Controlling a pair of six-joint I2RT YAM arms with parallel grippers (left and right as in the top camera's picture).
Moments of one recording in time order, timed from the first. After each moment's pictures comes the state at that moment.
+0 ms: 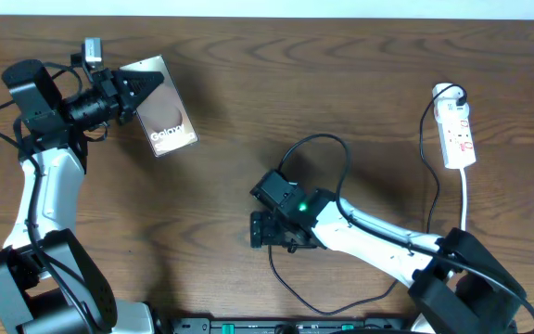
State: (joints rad) left arm 0.34 1.62 1.09 0.14 1.33 -0.90; right arm 0.89 1.71 0.98 -0.60 -0.18 0.90
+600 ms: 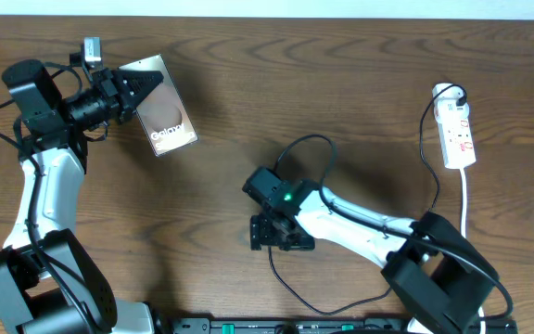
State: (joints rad) left arm 0.34 1.62 1.09 0.14 1.31 -0.88; right arm 0.89 1.84 1.10 -0.75 -0.21 0.89
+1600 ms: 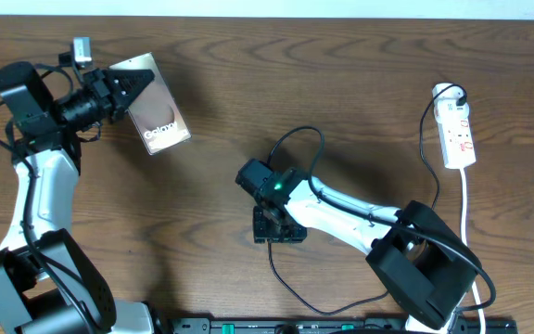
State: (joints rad) left arm 0.38 1.62 1.09 0.16 1.31 -0.85; right arm 0.87 1.91 1.18 -0.80 -0.18 0.86
